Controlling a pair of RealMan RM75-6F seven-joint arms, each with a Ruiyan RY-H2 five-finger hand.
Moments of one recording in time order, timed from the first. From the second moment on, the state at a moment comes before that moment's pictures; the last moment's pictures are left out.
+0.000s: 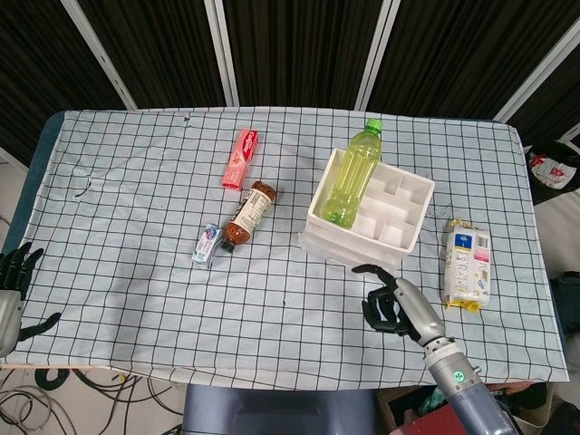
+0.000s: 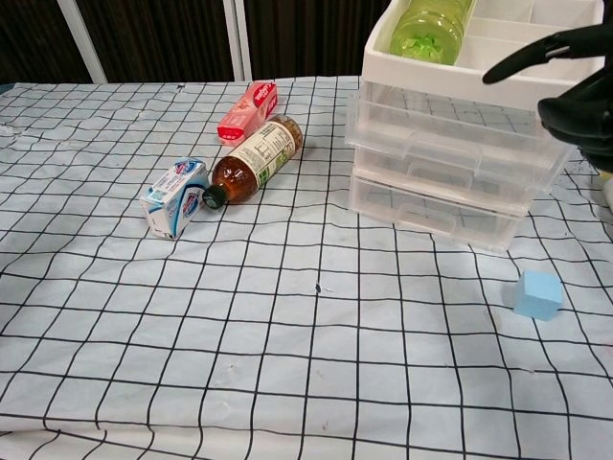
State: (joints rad) left arm -0.07 -1.15 -0.05 -1.59 1.50 1.53 0.06; right arm 0.38 -1.07 0.21 -2.31 -1.09 1.08 0.12
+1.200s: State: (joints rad) left arm -0.07 -1.15 -0.05 -1.60 1.49 1.52 0.06; right arm 0.50 -1.19 0.19 -2.22 -0.83 1.12 -0.13
